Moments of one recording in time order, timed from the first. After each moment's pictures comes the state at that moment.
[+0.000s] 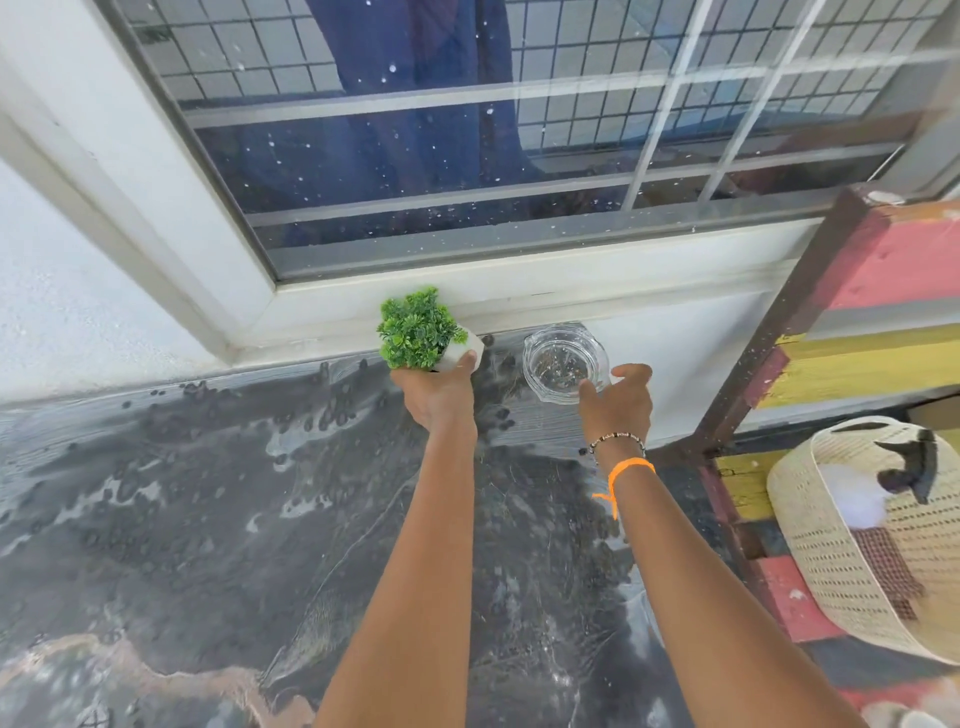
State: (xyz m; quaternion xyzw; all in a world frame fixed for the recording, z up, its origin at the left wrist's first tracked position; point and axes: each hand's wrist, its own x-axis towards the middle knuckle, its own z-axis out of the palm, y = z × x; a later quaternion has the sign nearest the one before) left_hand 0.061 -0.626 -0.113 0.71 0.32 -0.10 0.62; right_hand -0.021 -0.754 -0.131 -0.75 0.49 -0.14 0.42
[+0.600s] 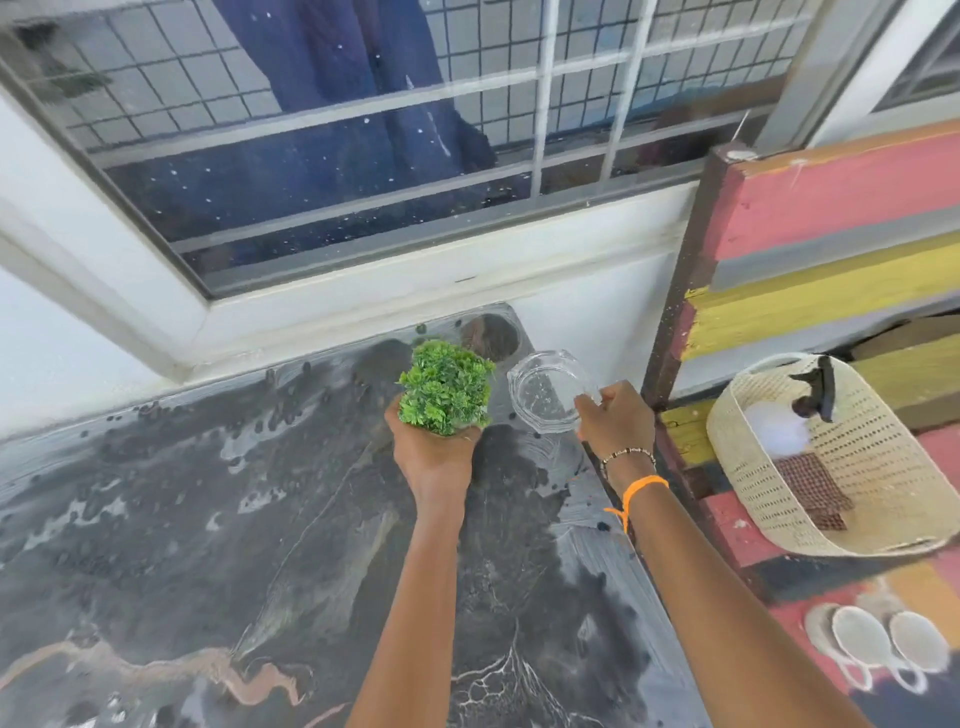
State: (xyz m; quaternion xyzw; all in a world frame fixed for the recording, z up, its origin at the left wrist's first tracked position) left_hand -0.060 -0.629 -0.102 0.78 0.16 -0.10 0.60; right_hand -0.119 -0.789 -0.123 -0.76 0.48 -0.09 0.43
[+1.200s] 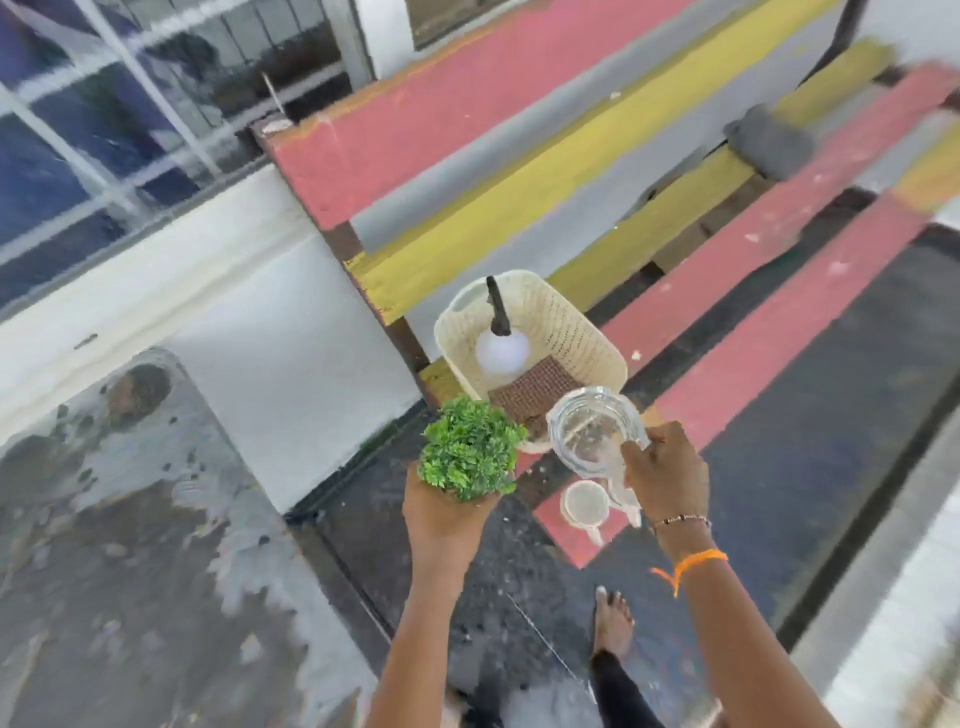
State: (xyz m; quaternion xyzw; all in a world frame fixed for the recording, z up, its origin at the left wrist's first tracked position) left_hand -0.325 -0.835 -0.131 0.83 -0.09 -0.29 0.48; right_hand -0.477 -0.975 -0.157 -0.63 0.66 -0.17 0.39
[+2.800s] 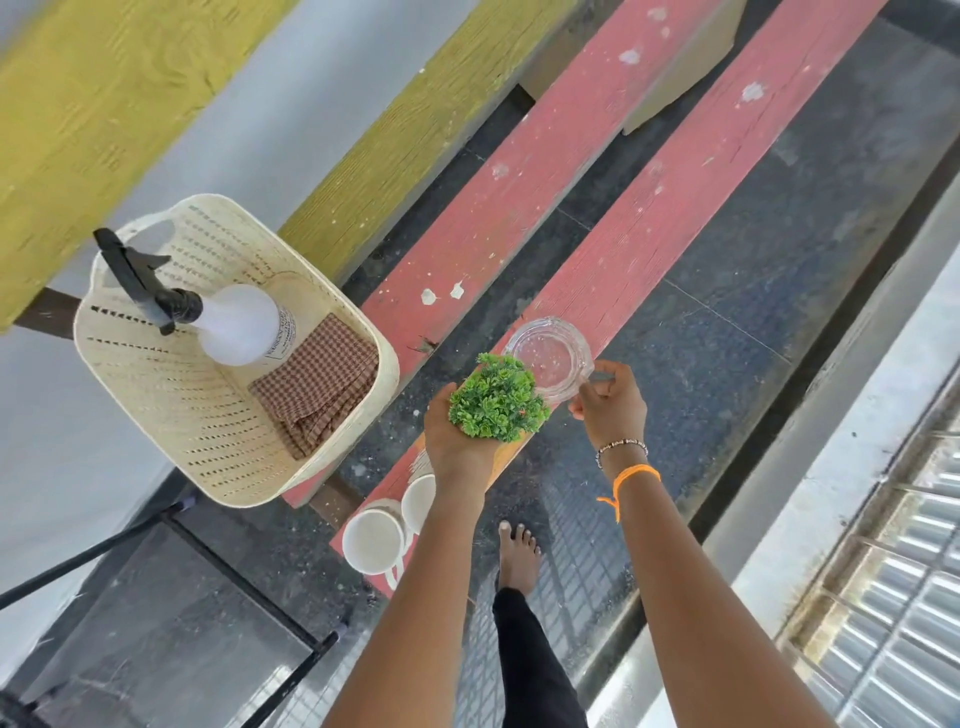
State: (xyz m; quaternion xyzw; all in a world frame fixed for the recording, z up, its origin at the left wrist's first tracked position) left_hand -0.498 -1.105 -0.321 0.72 0.12 -0.49 0.48; right_hand -0.622 -1.173 -0.365 -0.47 0.72 -0.17 0.48
